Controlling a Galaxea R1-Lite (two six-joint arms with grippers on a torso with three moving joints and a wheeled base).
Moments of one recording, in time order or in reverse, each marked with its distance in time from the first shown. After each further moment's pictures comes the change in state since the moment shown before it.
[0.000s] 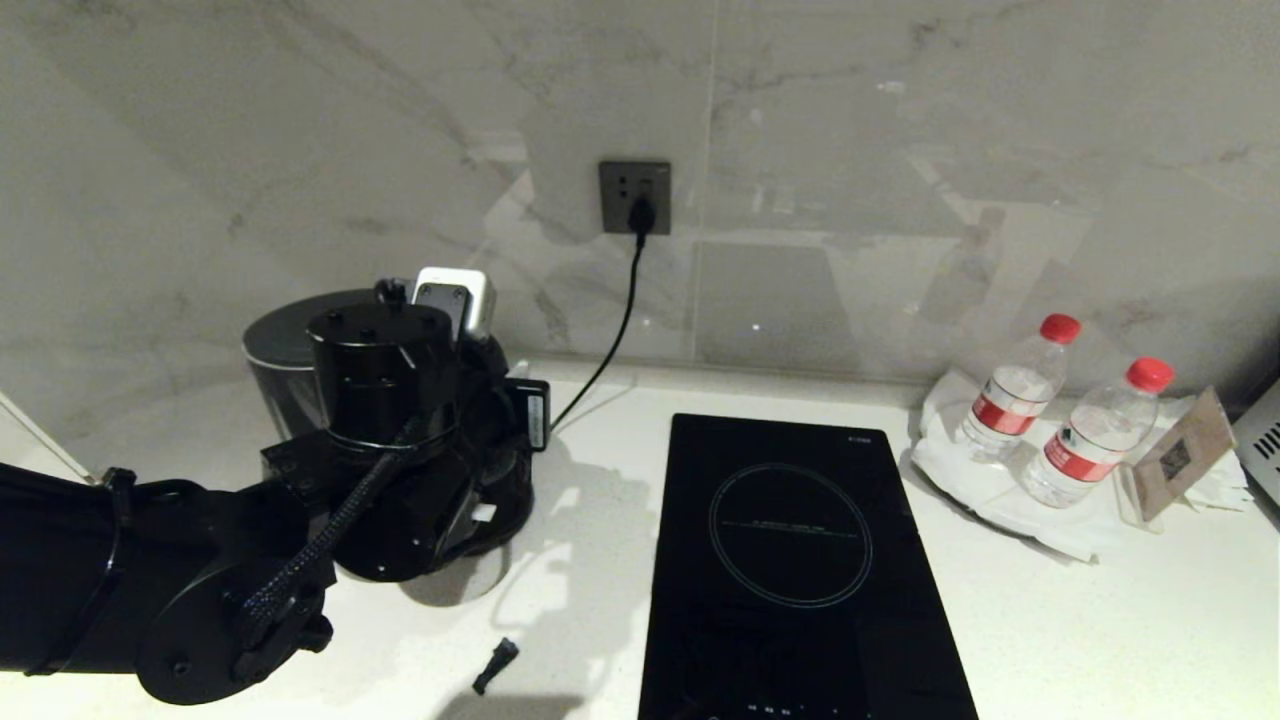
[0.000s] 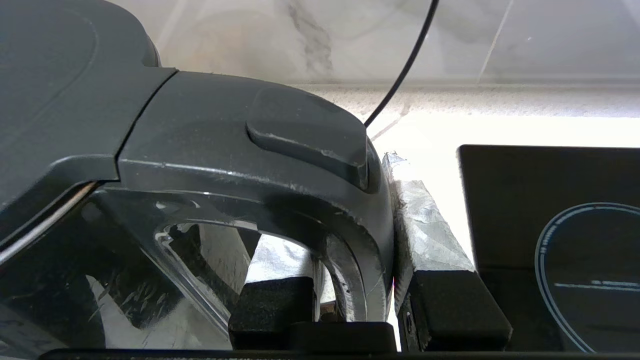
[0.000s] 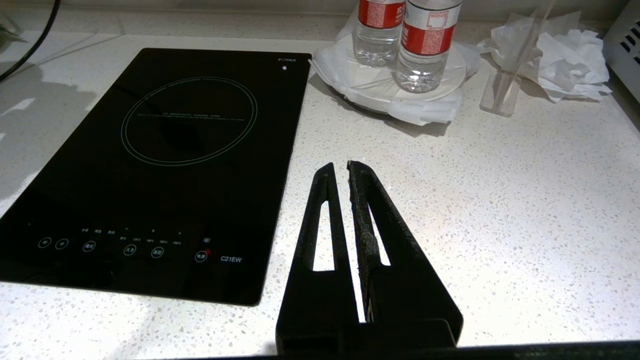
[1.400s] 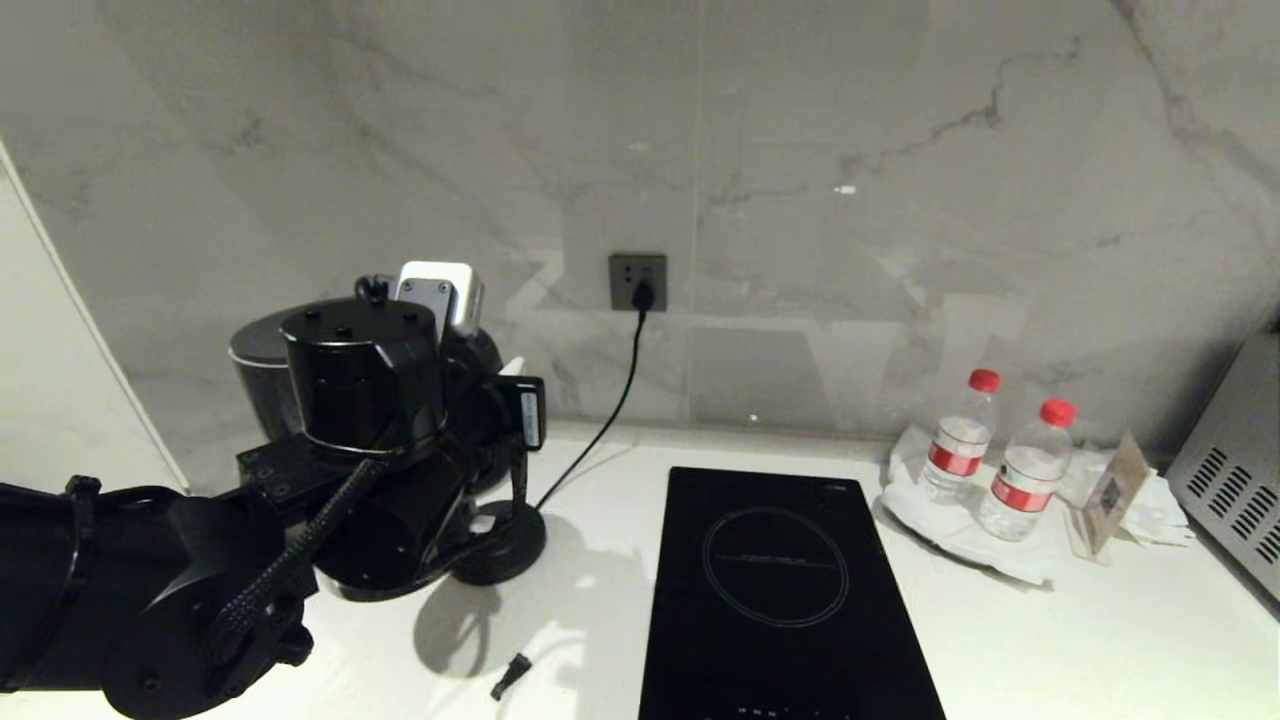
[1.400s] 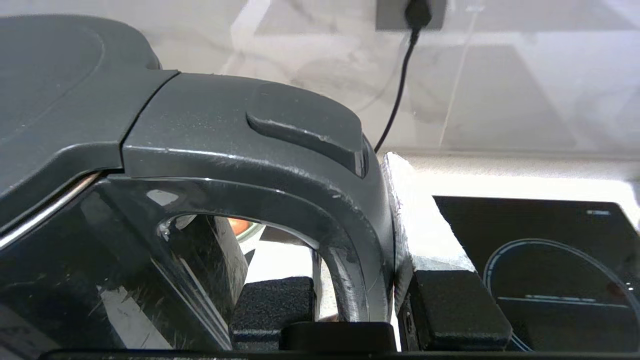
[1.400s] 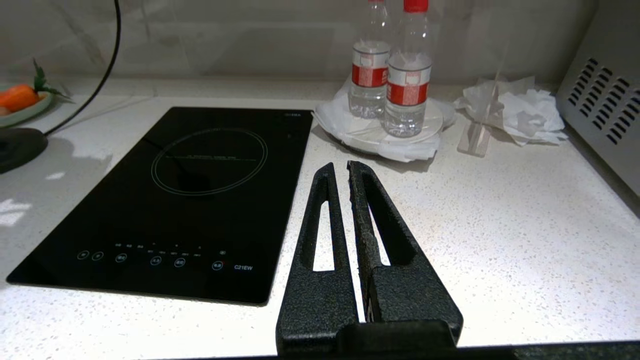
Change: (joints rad) left arm -0.001 -0.025 0.015 -0.001 0.001 -0.022; right arm 0.000 0.000 0.000 0.000 0.000 0.000
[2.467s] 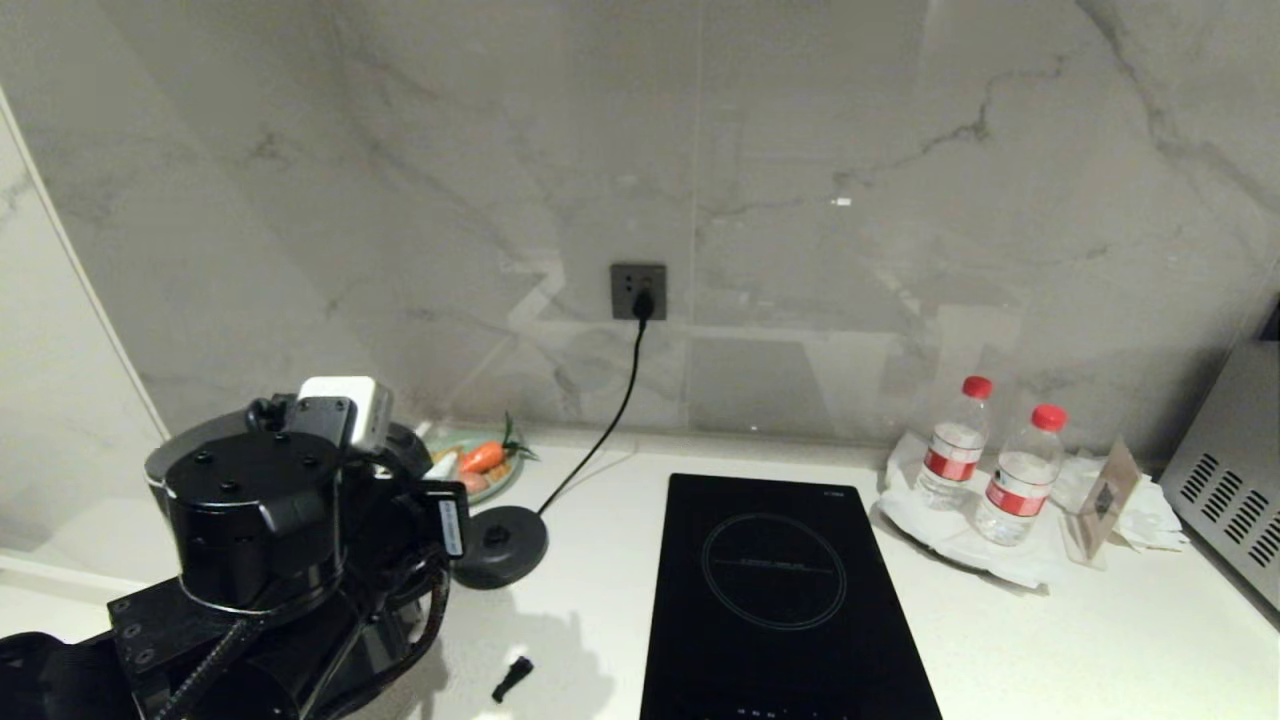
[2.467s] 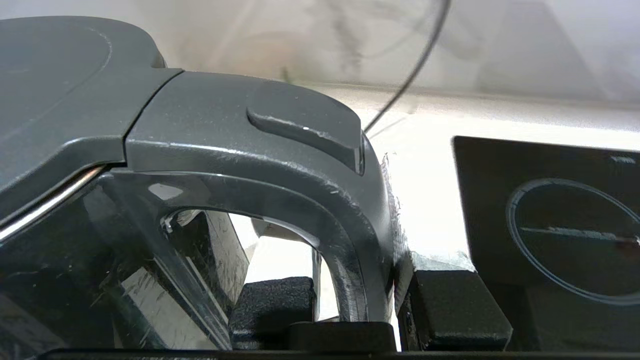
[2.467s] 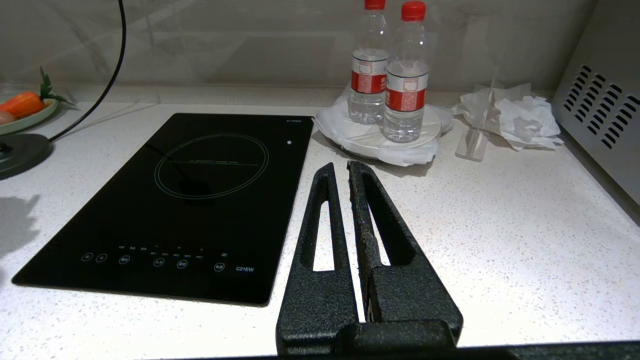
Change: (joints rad) left arm 0.027 -0.123 0.356 -0.098 0.002 -0.130; right arm 0.000 0.000 0.000 0.000 0.000 0.000
